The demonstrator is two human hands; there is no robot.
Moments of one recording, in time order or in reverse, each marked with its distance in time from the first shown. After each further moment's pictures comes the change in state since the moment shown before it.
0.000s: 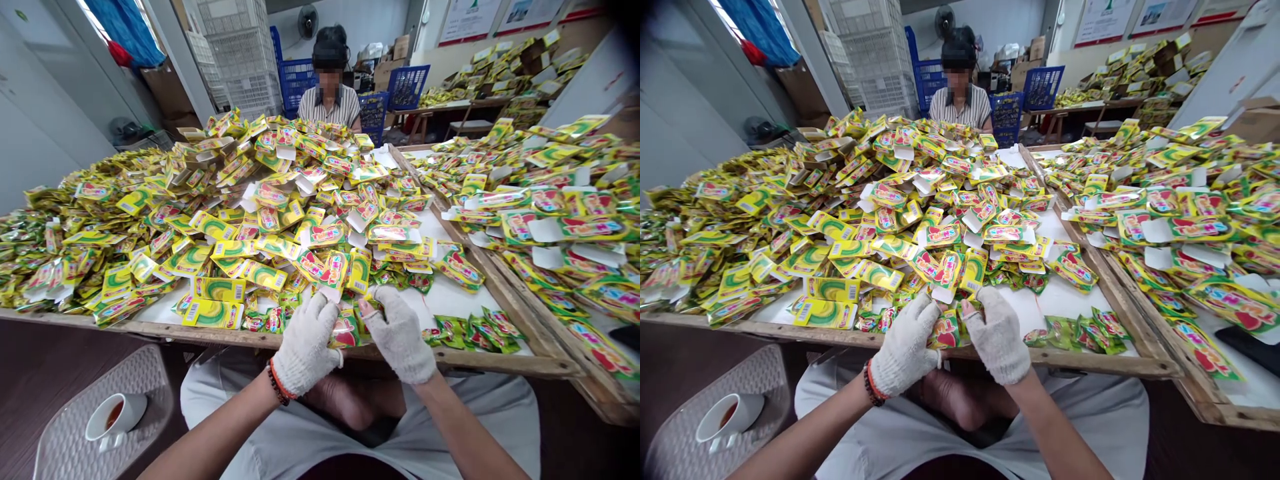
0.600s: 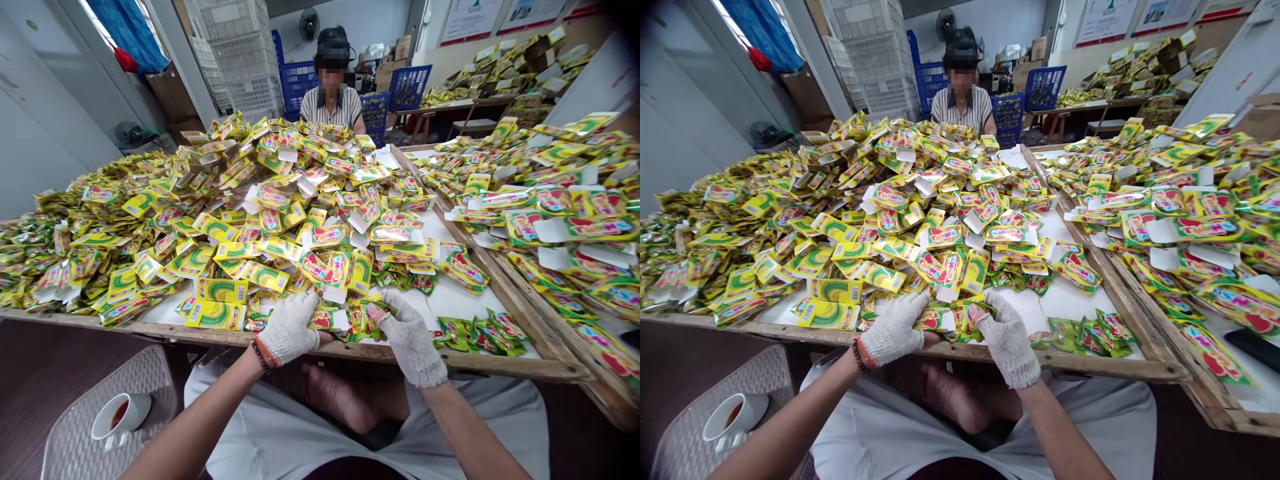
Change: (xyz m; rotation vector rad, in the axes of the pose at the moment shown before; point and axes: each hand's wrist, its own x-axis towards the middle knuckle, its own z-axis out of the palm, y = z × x) left_hand 0.017 -0.042 -0.010 0.152 -0.230 -0.062; right_hand -0.006 -0.003 -0.009 0.602 -0.150 0.448
